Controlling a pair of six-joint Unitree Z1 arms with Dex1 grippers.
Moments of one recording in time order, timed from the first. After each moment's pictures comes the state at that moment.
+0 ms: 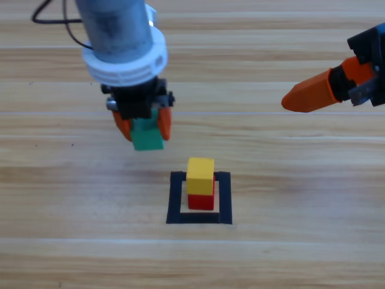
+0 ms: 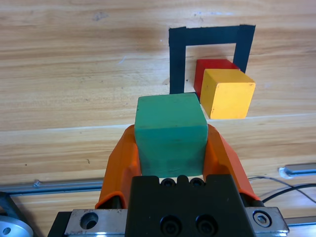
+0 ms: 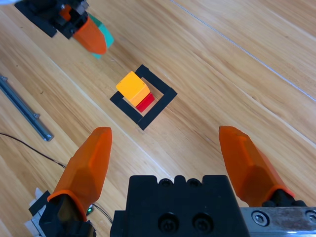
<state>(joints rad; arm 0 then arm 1) -0.74 2.10 -1.96 1.34 -0.02 -0.81 0.83 1.49 -1.14 0.45 0.09 0.15</state>
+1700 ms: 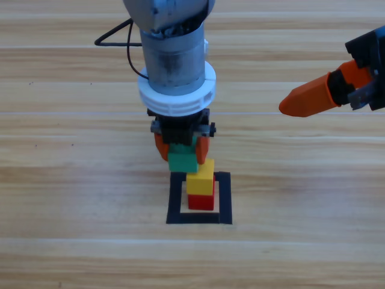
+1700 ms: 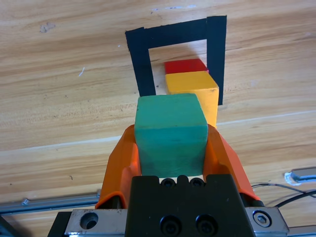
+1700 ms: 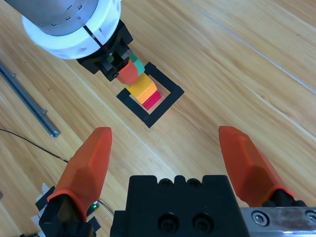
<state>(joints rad) -0.84 2.25 -2.10 1.36 0.00 -0.79 0.83 1.49 -1.14 0.45 0.12 0.15</state>
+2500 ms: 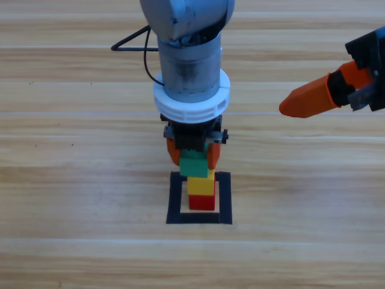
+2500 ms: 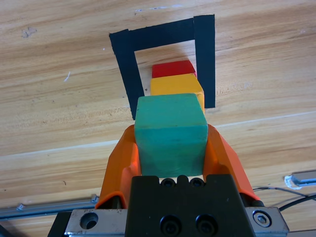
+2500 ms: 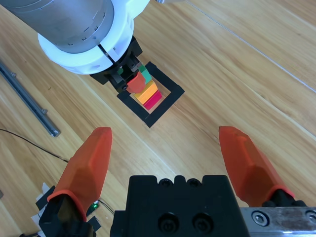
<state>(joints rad) -0.86 2.29 -2.15 1.38 0.01 -0.79 0.83 1.49 -1.14 0.45 0.12 0.15</state>
